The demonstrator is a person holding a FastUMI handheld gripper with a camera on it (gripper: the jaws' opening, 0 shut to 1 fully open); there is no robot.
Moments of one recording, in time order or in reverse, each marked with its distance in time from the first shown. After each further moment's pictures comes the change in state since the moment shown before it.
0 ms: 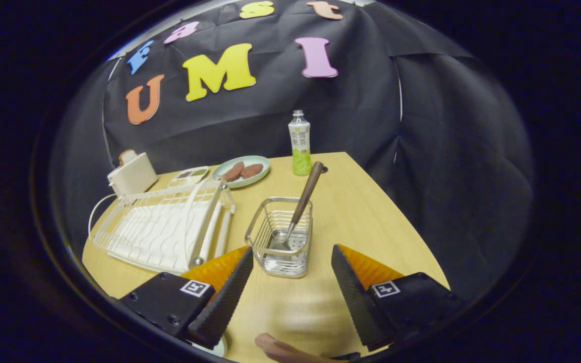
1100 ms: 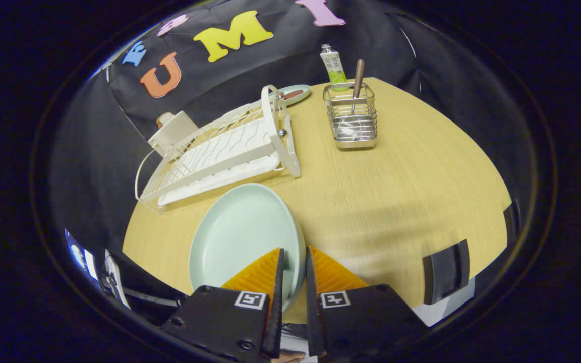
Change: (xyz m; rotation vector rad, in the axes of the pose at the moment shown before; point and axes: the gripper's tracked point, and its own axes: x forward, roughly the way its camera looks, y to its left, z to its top) arm -0.096 0.096 -0.180 0.078 0.356 0.191
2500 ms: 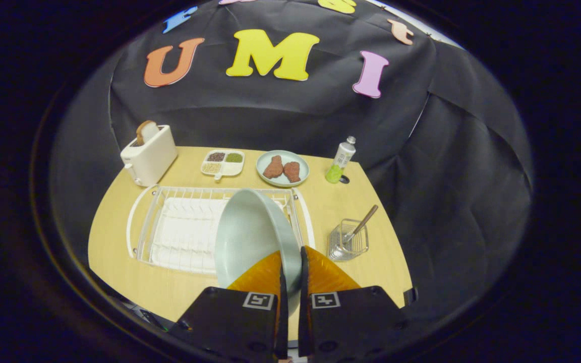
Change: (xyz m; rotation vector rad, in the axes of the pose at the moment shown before) arm -0.111 0.157 0.181 -0.215 -0.128 -0.449
